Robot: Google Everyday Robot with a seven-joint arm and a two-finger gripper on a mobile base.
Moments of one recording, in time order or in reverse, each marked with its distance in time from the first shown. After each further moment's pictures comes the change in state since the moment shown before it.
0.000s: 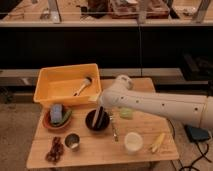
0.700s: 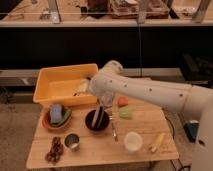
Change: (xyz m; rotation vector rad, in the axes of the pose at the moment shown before) arm 0.018 -0.110 -0.012 0.078 -0.044 -0.279
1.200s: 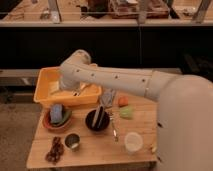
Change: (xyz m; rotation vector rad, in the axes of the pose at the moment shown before) arm -0.021 -0.119 0.031 -0.017 -0.077 -0.327
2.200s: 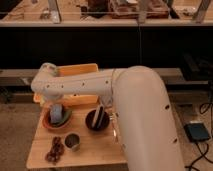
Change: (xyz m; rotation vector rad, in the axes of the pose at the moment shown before) arm -0.025 -0.027 0.073 -0.176 -0.042 -0.040
